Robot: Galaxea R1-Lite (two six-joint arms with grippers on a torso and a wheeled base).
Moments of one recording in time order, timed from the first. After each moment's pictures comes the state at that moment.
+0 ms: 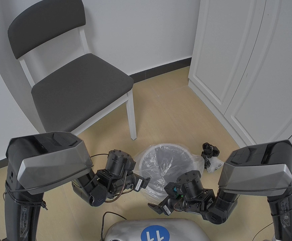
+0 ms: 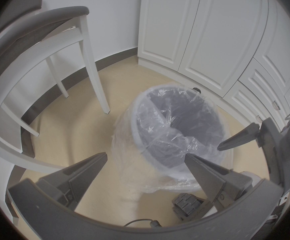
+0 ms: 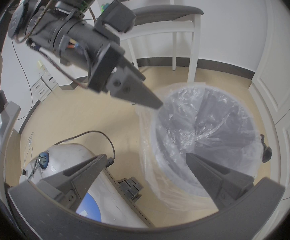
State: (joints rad) left arm -0.59 2.39 -0.90 -0.86 0.09 0.02; right arm 0.74 2.42 -0.72 -1.08 -0.01 -0.12
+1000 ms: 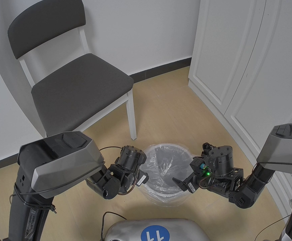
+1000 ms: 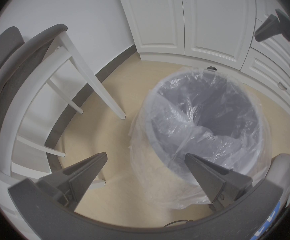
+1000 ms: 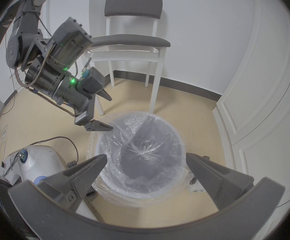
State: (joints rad) left arm -0.62 2.46 -1.13 -0.68 0.33 0.24; right arm 0.59 2.15 -0.60 -1.08 -0.12 -0.33
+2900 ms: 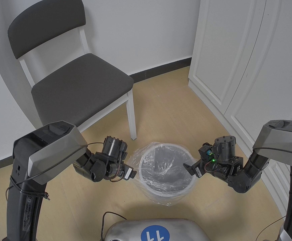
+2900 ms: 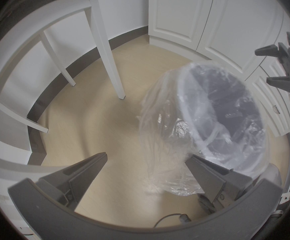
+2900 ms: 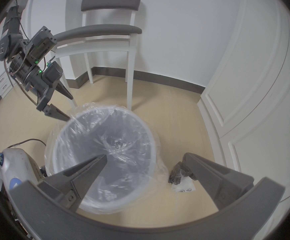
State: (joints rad) left arm -0.46 2.48 -1.22 -0.47 0.09 0.11; right arm 0.43 2.26 -0.76 -1.06 -0.12 -0.35
